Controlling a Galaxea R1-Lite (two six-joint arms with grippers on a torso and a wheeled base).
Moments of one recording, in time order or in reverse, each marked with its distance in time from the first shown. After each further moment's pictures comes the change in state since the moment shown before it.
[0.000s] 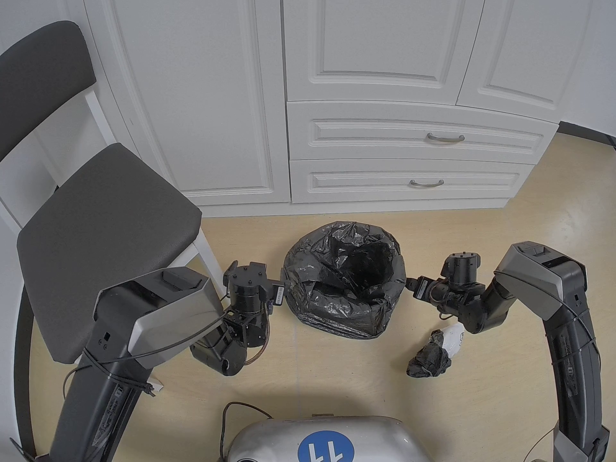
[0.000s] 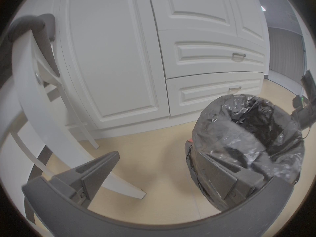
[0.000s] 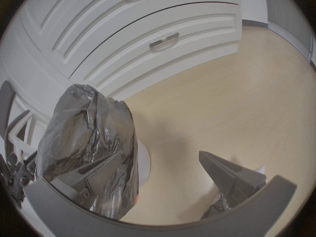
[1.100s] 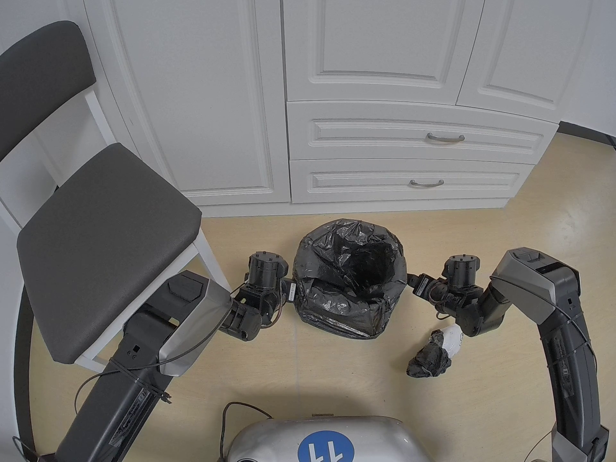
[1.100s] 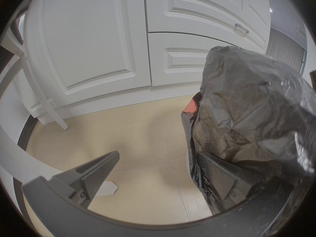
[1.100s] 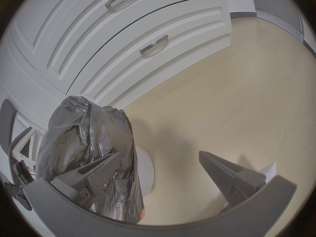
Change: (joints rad) left arm 0.053 0.231 -0.632 0.656 -0.214 -0.128; right arm -0.006 0.057 -0.048 -0.066 0.011 0.108
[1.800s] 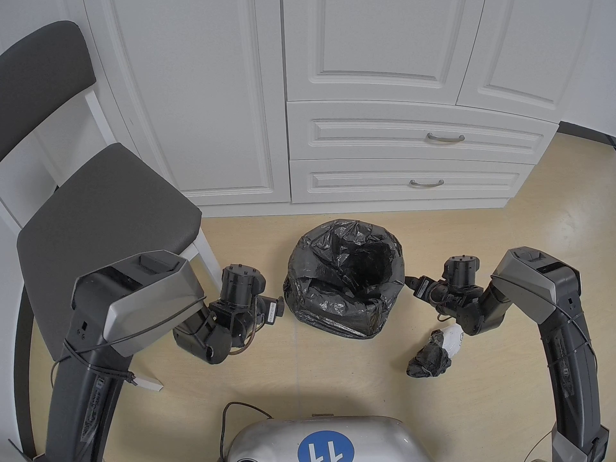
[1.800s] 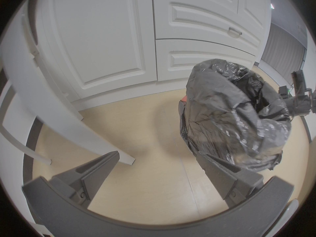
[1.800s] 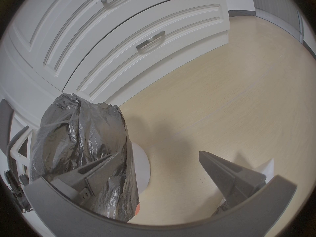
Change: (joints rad) left arm -0.005 -0.313 0.667 -0.257 0.003 -0.015; right arm -0.004 -0.001 -0.007 0.051 -0.004 -0.003
